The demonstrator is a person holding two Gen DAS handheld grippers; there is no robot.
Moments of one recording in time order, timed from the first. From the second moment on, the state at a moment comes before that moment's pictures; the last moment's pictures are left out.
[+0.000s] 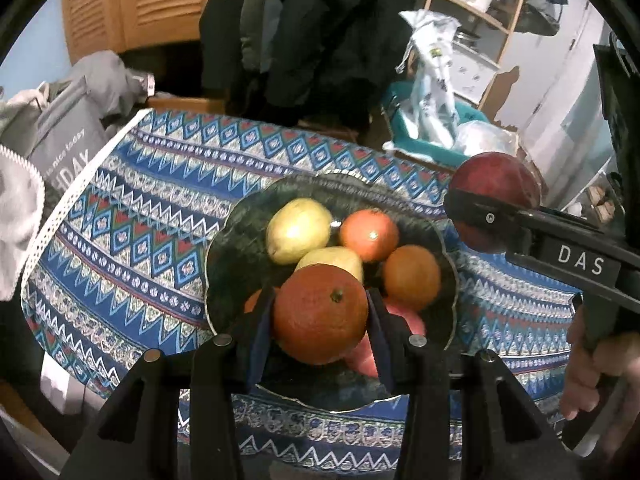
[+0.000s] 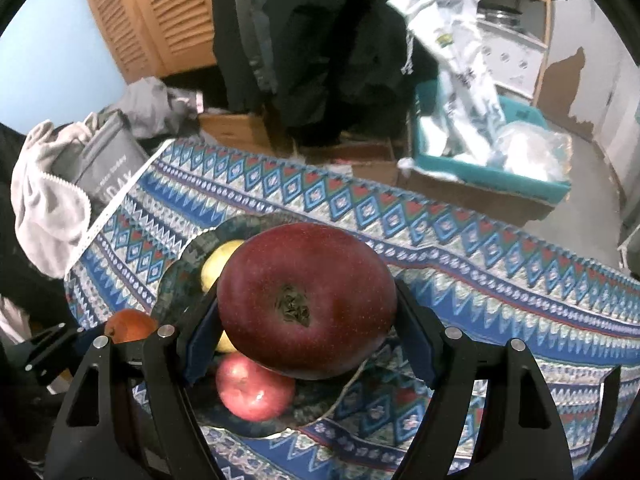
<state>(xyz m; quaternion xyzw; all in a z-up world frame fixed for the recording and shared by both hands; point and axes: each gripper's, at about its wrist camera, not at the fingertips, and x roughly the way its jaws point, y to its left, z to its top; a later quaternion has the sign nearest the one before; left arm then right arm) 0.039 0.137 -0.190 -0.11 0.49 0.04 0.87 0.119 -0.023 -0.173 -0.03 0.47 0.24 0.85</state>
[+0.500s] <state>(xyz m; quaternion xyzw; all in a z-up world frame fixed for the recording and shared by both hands) 0.047 0.143 -0.224 -0.12 0.53 0.05 0.84 0.122 0.010 -0.211 -0.05 0.51 0.26 0.82</state>
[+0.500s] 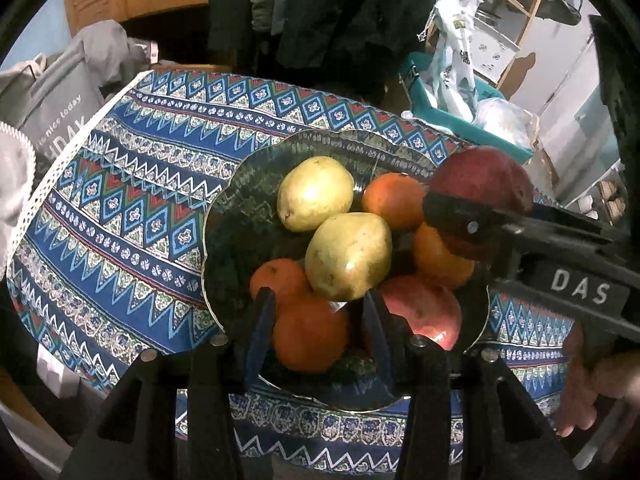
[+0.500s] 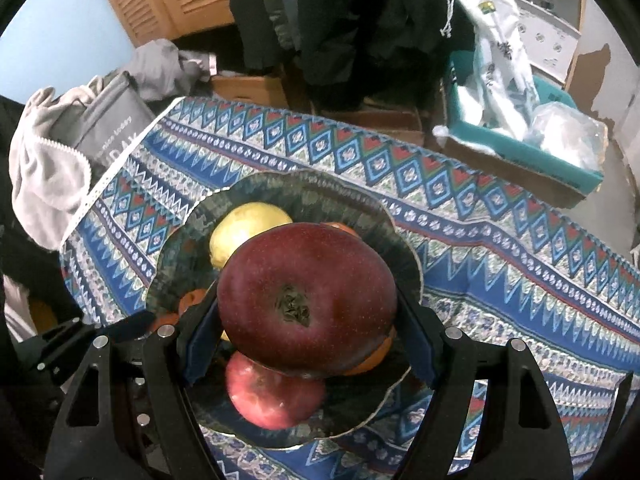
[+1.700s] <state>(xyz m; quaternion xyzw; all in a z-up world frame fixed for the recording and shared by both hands) 0.039 0.151 -0.170 -0.12 0.48 0.07 0.87 0.111 0.006 -0.183 -0.03 0.49 0.28 0.83</state>
